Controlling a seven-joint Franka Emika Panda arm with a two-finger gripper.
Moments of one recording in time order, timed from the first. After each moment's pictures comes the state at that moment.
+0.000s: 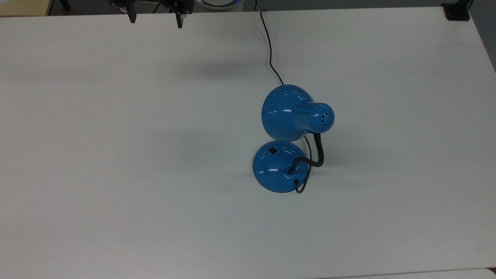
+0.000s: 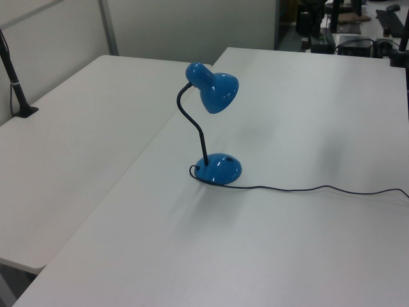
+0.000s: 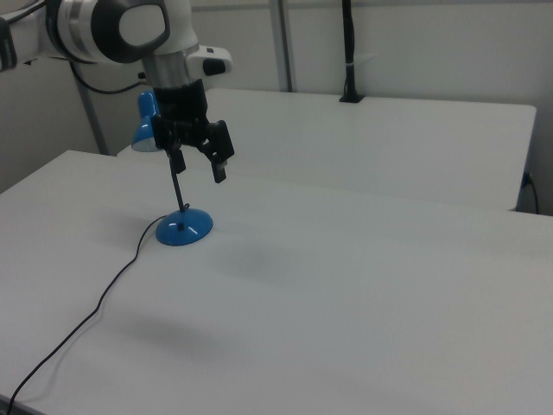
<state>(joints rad) -0.11 0.03 0.01 -1.60 -0.04 1.62 -0.03</state>
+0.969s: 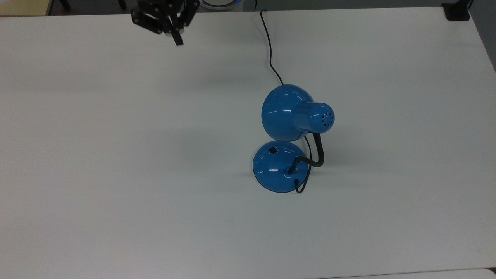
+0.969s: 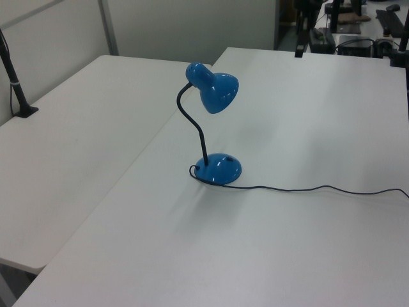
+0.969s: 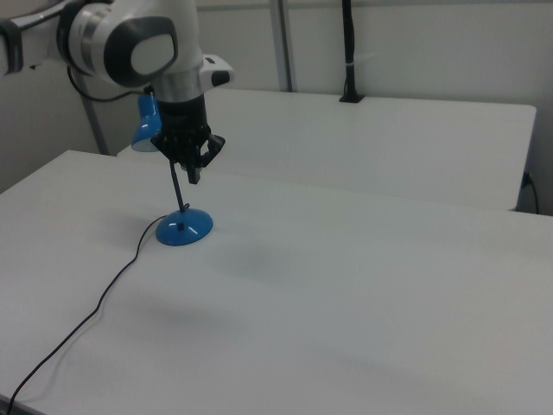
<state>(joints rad) -0.11 0.04 0.01 -1.67 0.14 1.77 -0.40</state>
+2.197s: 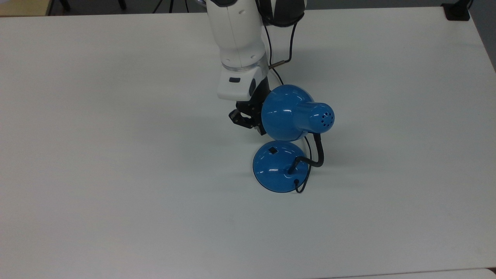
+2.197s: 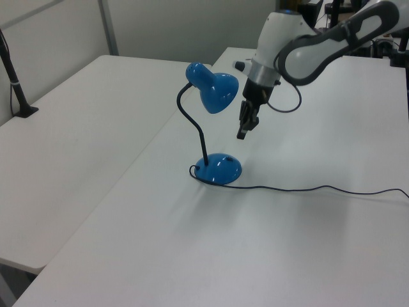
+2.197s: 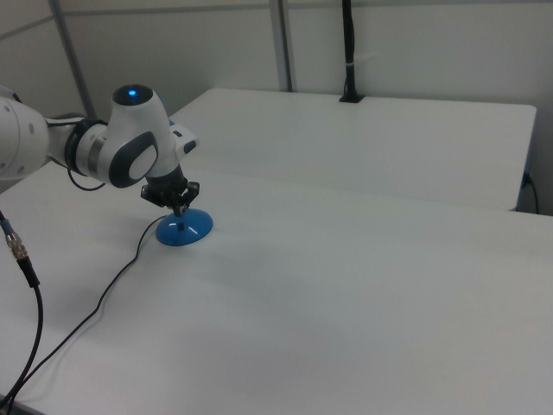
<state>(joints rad) 0.16 0.31 0.03 -1.86 0.23 2.48 -0.50</state>
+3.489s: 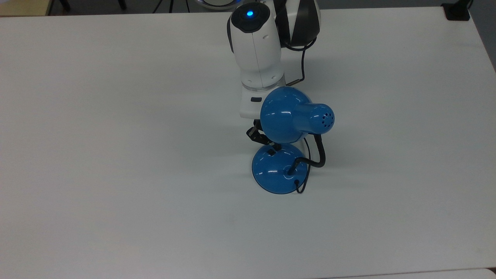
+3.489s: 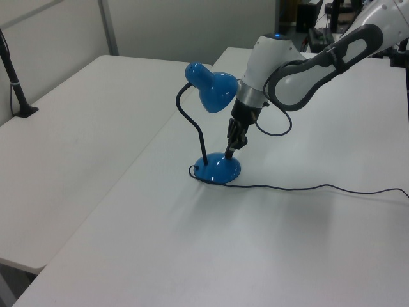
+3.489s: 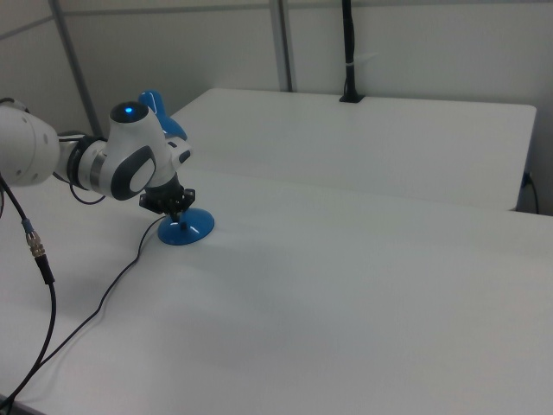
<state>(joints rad) 0.21 0.43 0.03 -1.80 0.23 2.58 -0.51</state>
